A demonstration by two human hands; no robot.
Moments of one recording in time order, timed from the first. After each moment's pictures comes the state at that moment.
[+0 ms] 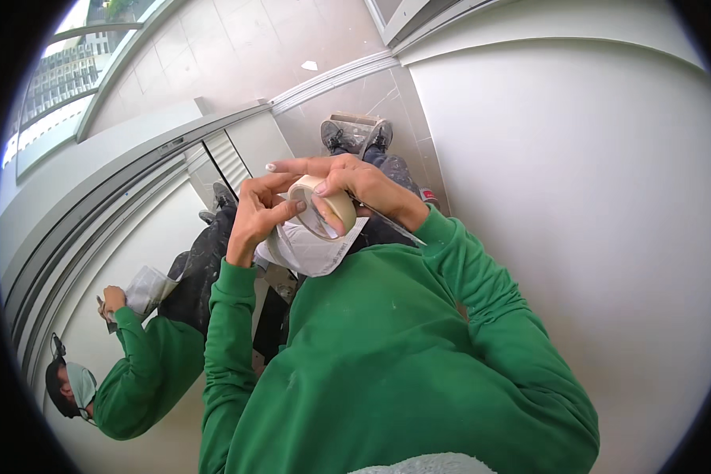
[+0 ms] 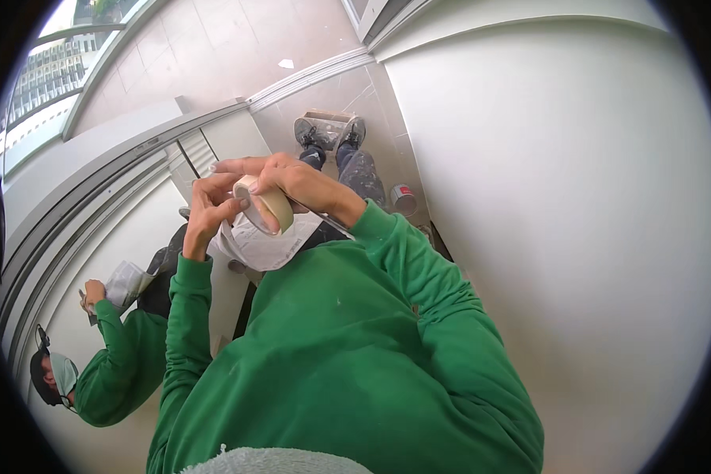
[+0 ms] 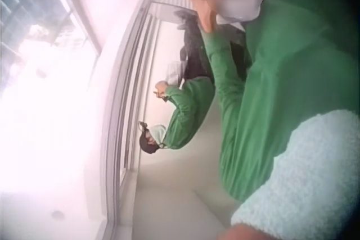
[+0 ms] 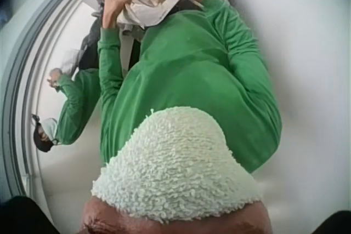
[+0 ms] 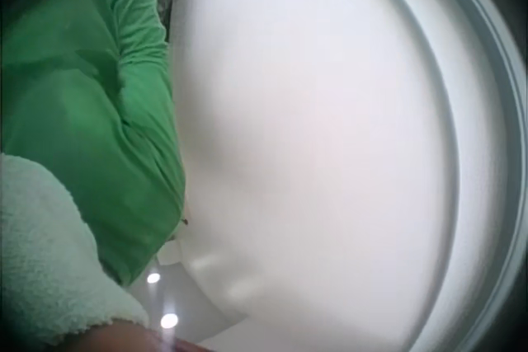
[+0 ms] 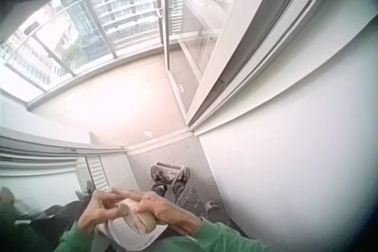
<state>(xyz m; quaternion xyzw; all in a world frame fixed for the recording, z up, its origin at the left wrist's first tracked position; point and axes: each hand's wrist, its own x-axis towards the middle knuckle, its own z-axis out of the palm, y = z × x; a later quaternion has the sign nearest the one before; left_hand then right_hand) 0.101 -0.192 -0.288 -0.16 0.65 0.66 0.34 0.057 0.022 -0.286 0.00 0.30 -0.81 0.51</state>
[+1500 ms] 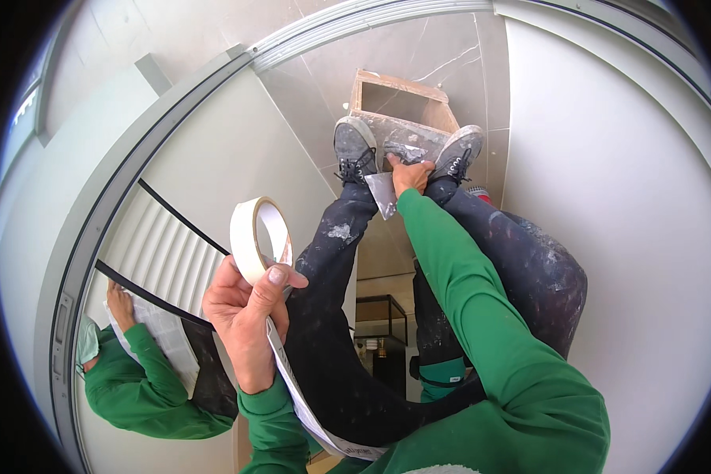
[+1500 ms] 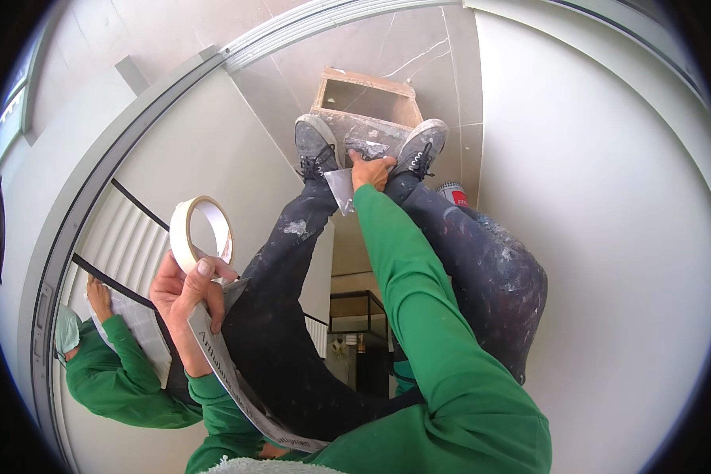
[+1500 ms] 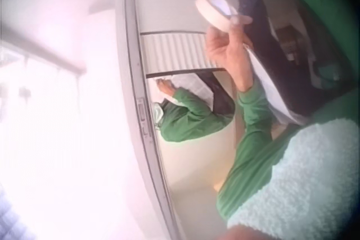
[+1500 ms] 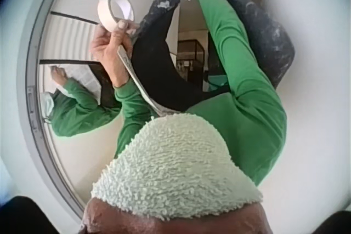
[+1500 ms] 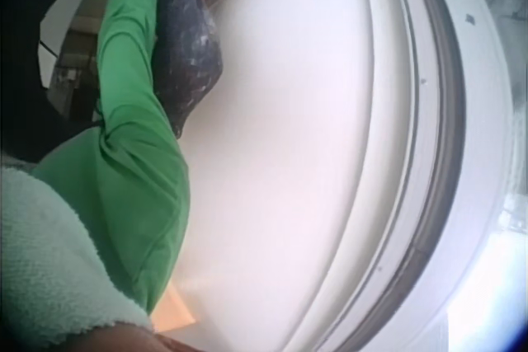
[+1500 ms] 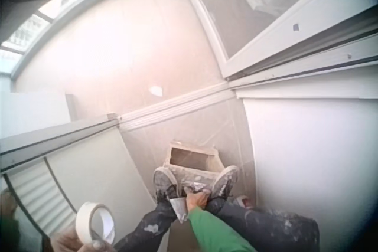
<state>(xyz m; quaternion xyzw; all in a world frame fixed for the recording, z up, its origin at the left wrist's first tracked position) 0.066 -0.219 -0.715 -0.52 0.62 0.54 0.21 0.209 -0.053 -1.065 0.59 0.66 -0.19 0.44</state>
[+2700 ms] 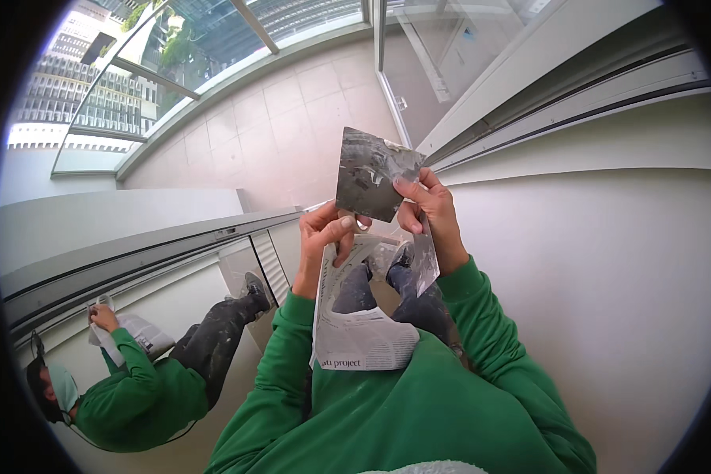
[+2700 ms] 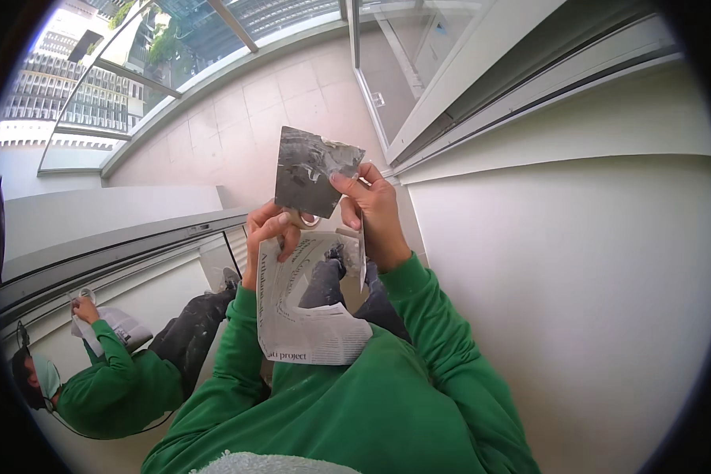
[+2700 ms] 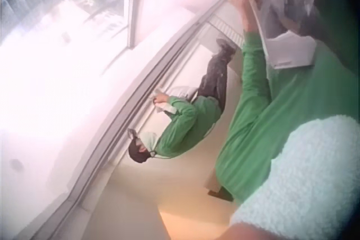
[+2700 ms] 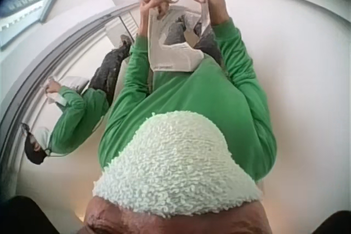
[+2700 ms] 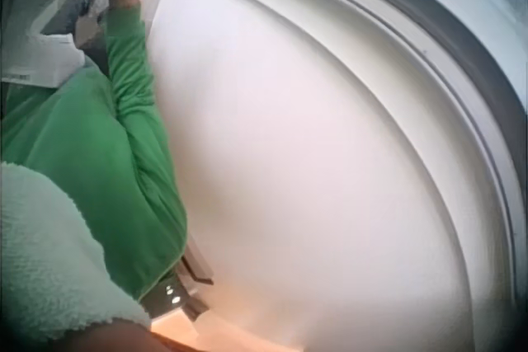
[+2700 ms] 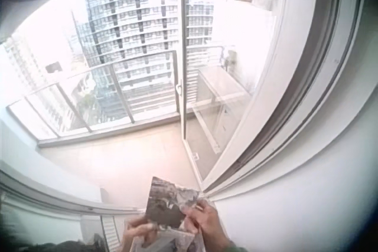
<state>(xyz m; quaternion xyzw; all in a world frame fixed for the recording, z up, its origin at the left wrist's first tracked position) 0.003 -0.154 -0.270 -0.11 0.52 0.84 0.13 -0.041 0.032 -0.268 0.19 0.40 -0.87 0.20</state>
